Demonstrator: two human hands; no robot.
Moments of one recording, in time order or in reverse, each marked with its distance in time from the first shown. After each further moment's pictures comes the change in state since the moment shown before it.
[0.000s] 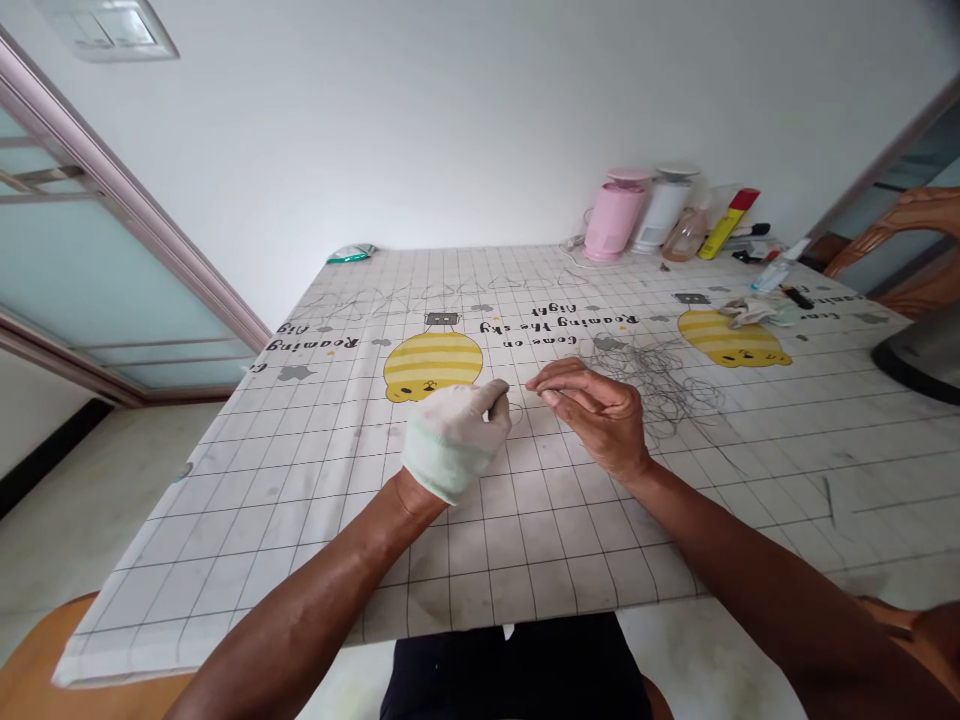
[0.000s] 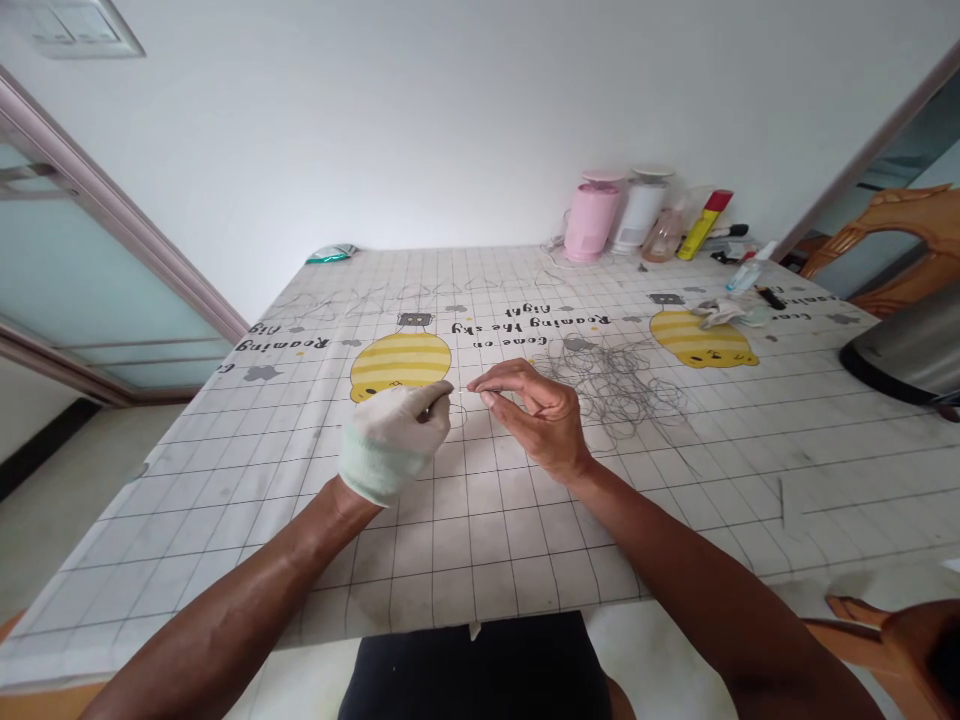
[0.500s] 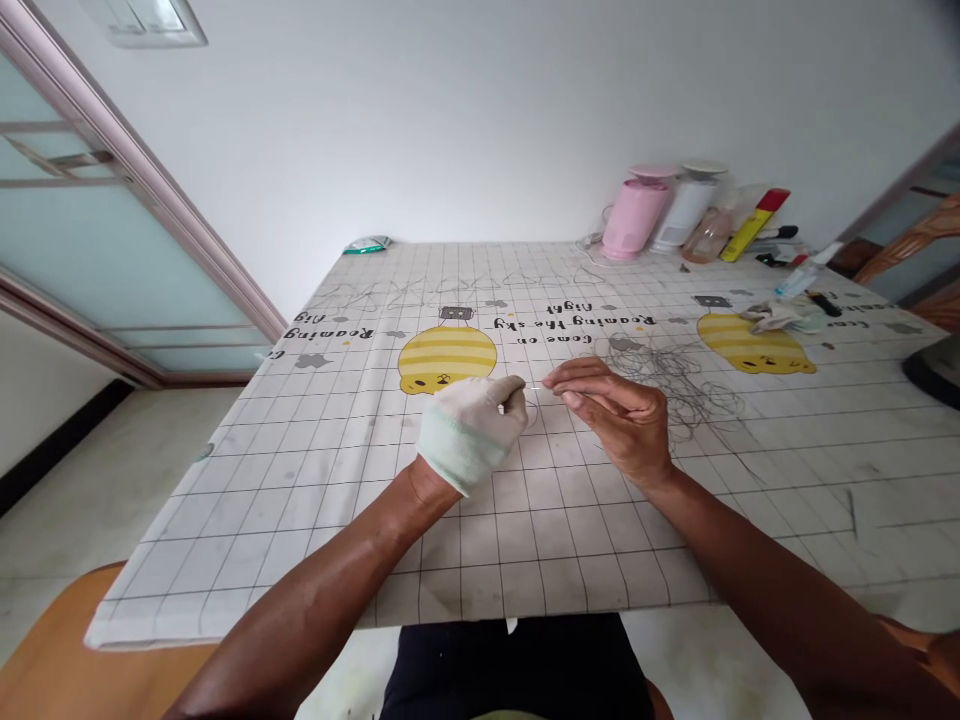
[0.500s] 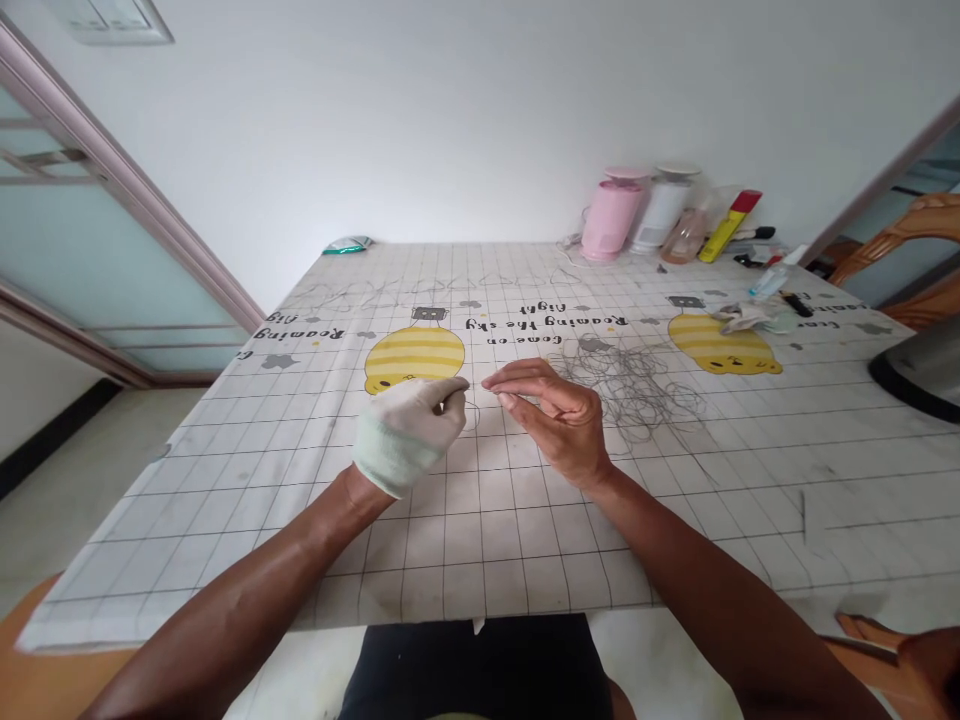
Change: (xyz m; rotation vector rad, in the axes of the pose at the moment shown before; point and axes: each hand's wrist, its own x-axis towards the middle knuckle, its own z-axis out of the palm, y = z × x) left_hand 0.000 -0.005 0.010 -0.090 0.095 0.011; right_hand 0.001 -0.004 0.000 -0.081 -0.023 -0.101
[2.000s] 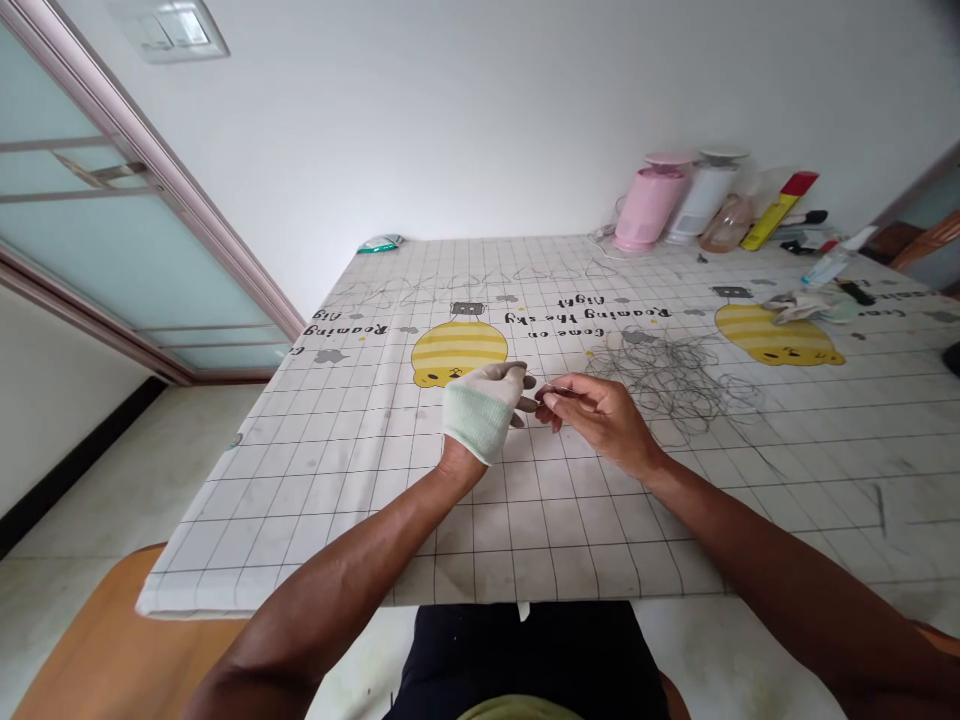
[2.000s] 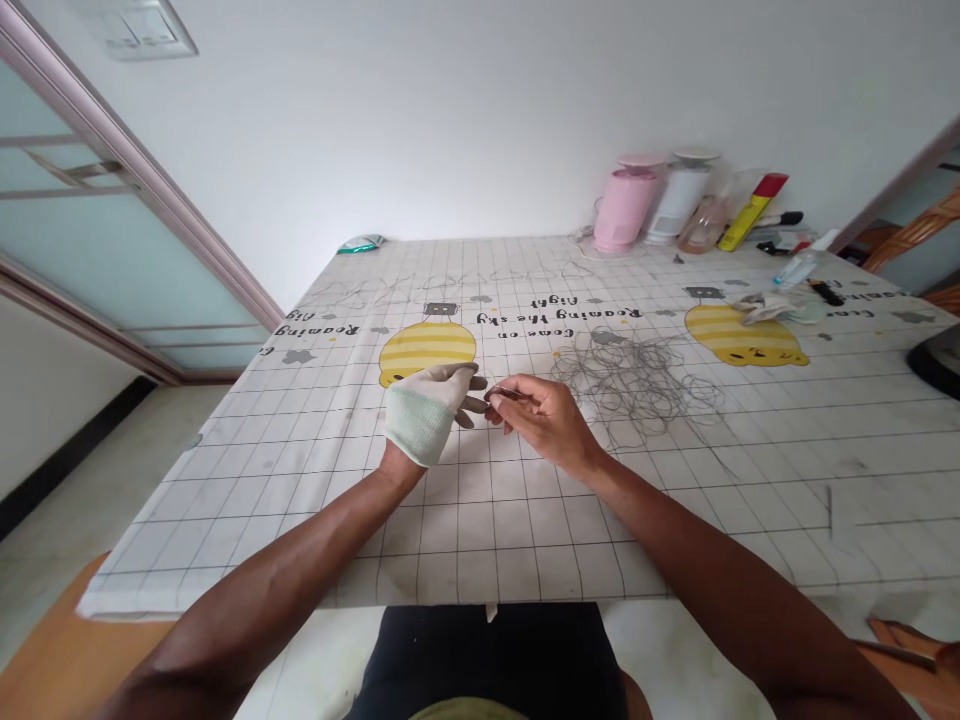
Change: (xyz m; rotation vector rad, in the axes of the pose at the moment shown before) left_hand 0.019 0.010 0.002 -0.864 -0.395 -1.029; right_hand -0.011 0.009 0.008 0.102 -0.200 0.534
